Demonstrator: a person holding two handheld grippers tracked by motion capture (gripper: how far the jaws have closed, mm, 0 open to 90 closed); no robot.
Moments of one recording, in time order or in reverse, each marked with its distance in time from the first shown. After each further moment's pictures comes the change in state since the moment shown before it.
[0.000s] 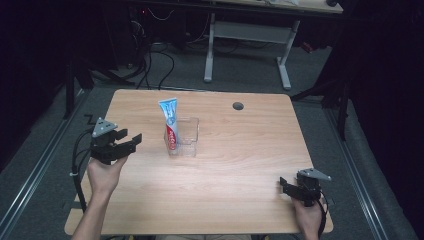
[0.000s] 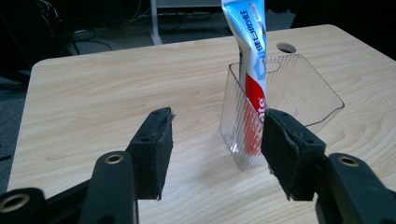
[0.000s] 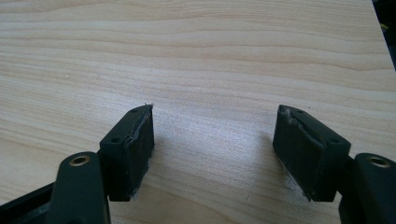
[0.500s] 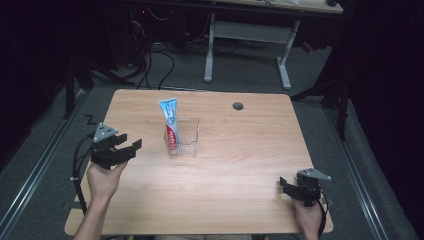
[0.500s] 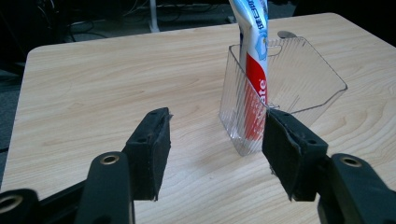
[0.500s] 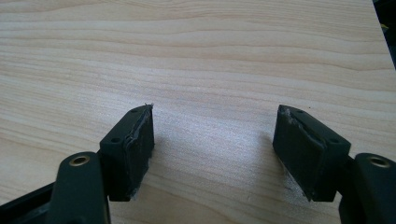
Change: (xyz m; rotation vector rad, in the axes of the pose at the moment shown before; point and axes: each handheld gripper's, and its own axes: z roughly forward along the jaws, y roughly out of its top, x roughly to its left) left arm -0.001 -0.012 0.000 0.026 0.001 0.006; right arm 0.000 0.000 0.000 0.000 0.001 -0.002
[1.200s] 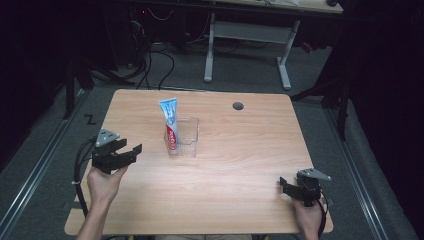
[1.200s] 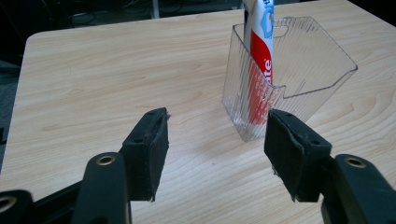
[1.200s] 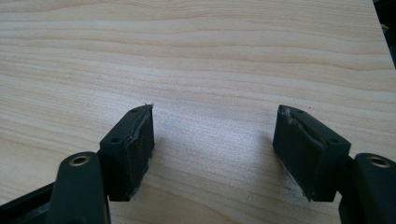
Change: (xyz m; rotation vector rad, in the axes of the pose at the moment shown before) left arm -0.001 -0.013 0.003 0.031 0.012 0.003; right arm 0.000 0.000 0.000 0.000 0.000 -0.001
